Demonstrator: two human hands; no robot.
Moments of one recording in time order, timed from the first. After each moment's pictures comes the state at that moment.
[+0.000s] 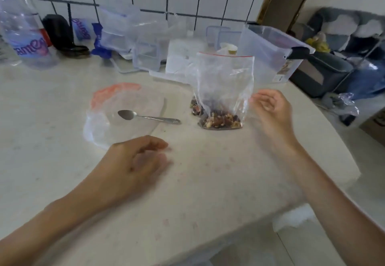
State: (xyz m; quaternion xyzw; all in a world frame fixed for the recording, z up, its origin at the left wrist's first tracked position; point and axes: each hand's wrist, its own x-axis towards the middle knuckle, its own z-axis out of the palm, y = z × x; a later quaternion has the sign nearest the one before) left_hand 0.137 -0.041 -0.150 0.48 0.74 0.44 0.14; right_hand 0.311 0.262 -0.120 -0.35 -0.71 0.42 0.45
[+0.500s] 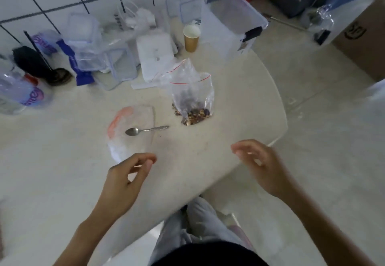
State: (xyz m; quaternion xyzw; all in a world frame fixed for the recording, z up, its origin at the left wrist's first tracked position) left_hand 0.139 -0.074 0.027 0.40 0.75 0.41 0.32; right_hand 0.424 0.116 0.043 -0.44 -0.74 0.48 0.18
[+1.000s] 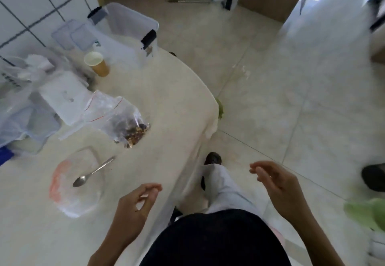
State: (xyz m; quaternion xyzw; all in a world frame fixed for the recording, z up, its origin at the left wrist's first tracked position) left_hand 0.216 -0.025 0.033 0.53 0.66 0.27 0.46; right_hand 0.578 0.010 0.078 -0.68 -0.56 0.36 0.30
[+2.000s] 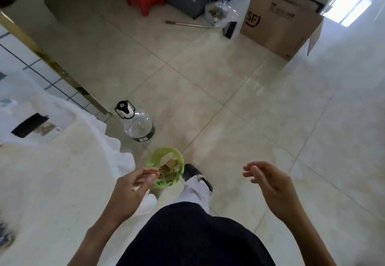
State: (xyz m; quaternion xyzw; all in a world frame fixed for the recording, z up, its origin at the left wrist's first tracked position) left_hand 0.578 0.440 0.022 0.50 0.68 0.31 0.43; right_hand 0.939 0.489 0.066 -0.64 -0.57 0.44 0.29
